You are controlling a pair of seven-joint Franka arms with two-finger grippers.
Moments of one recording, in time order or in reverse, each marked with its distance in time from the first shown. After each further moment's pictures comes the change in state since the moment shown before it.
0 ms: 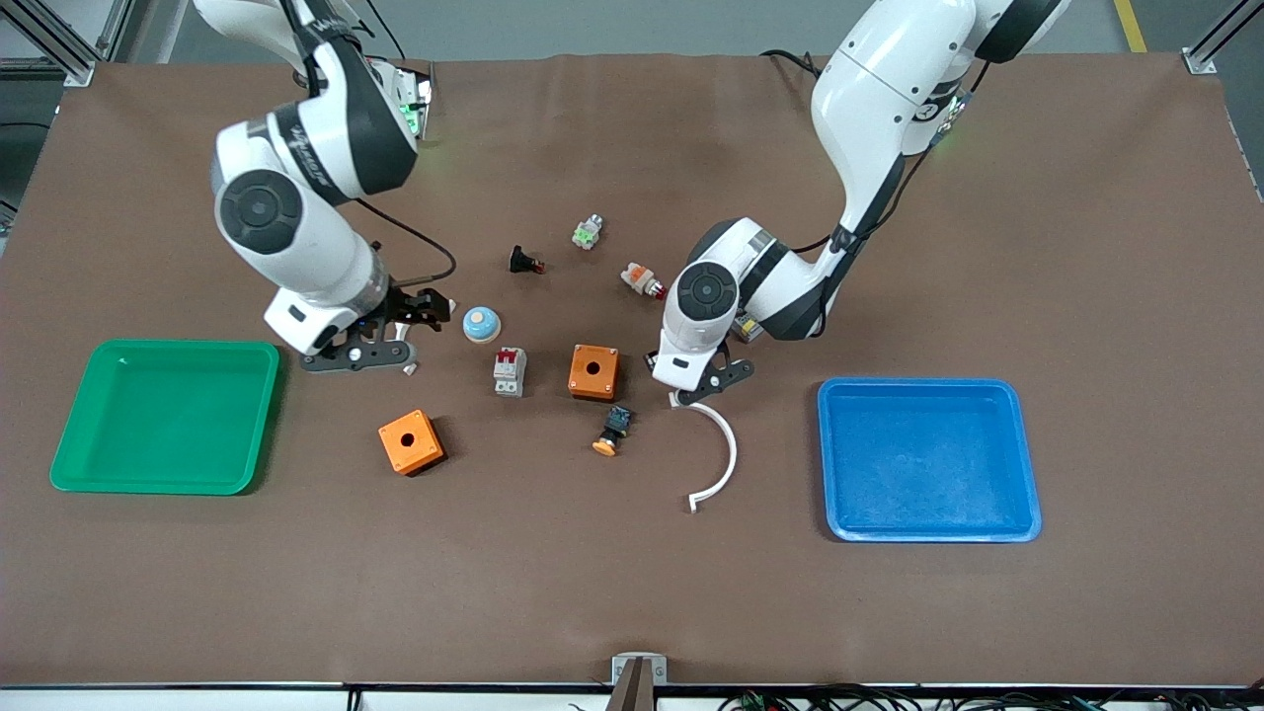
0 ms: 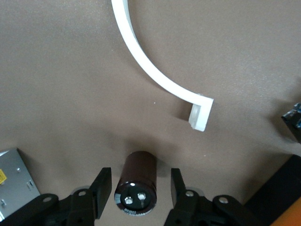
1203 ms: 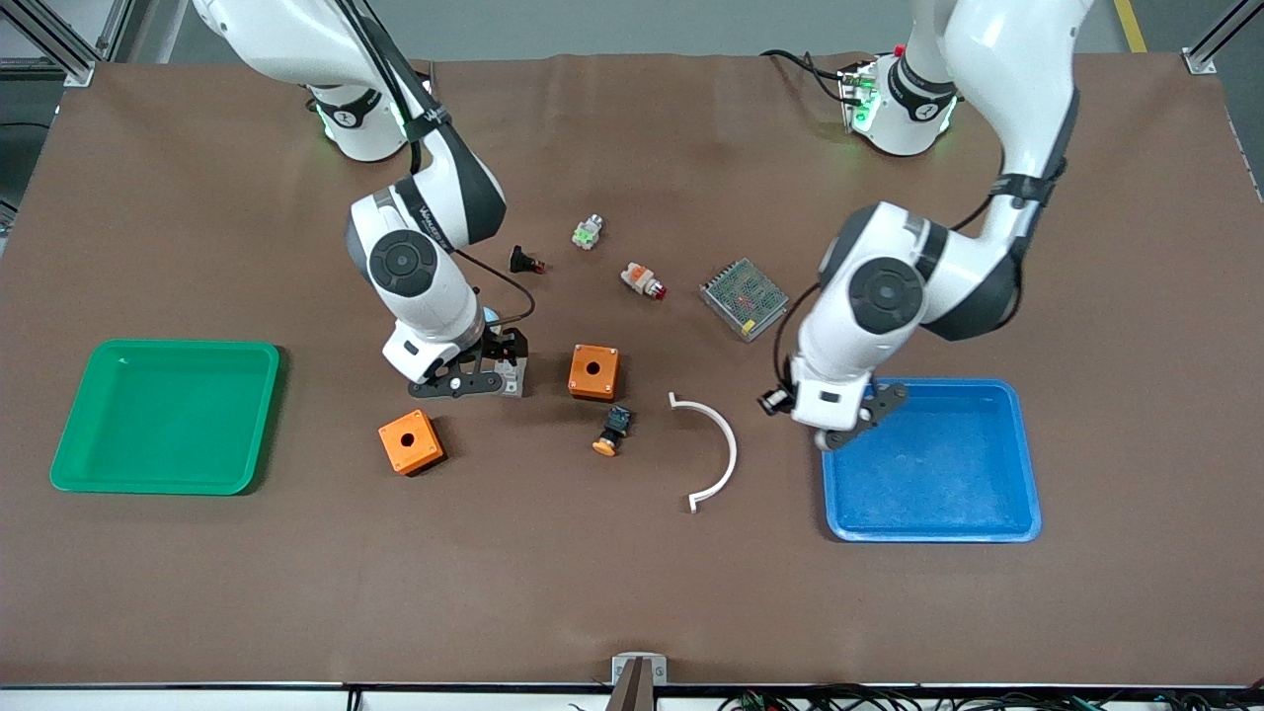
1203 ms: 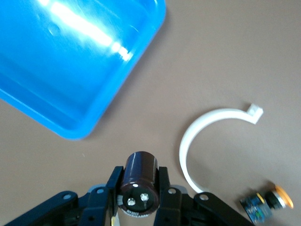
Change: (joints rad) left arm 0.267 -0.244 0.023 0.020 0.004 -0.182 0.118; right arm 0.108 0.212 0.000 -0.023 0.000 0.313 0.098
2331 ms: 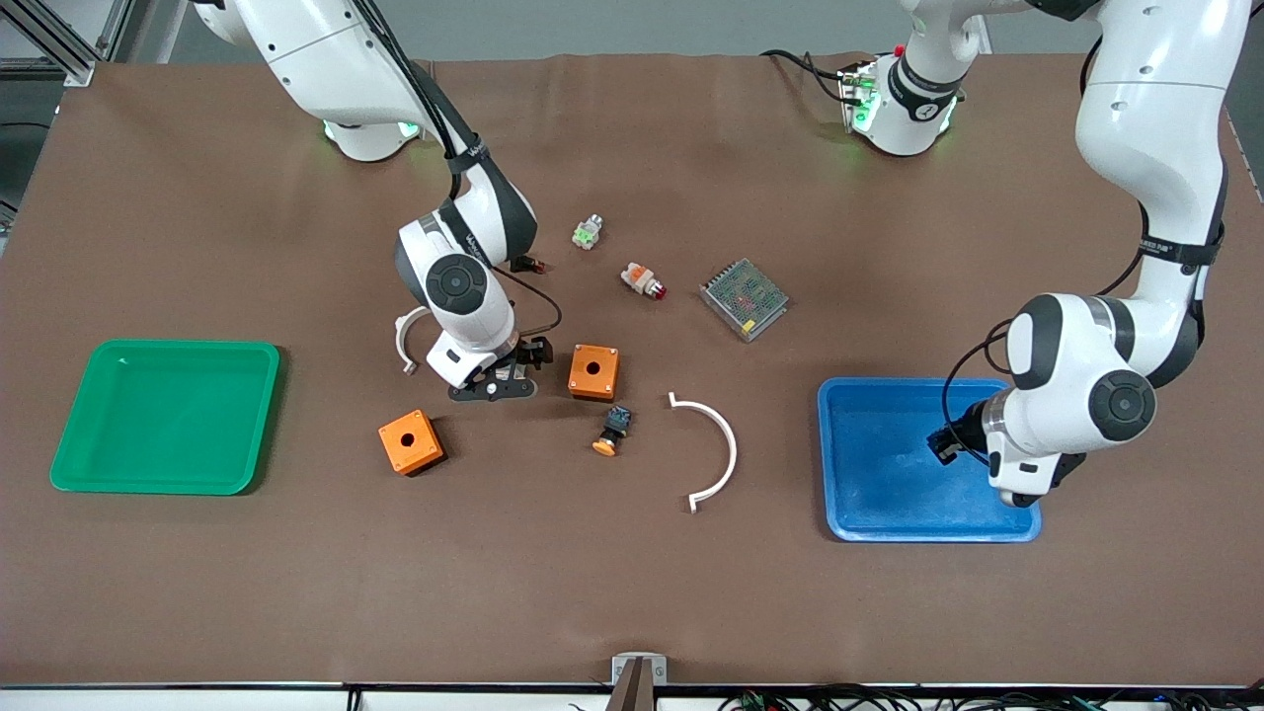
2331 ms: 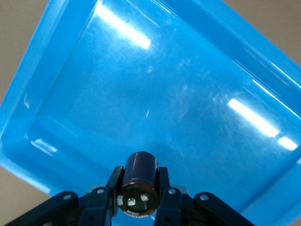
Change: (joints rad) left arm 0.377 0.146 0.002 -0.030 0.000 0.045 0.362; right arm 0.050 0.127 -0.010 0.000 0.000 0.090 0.058
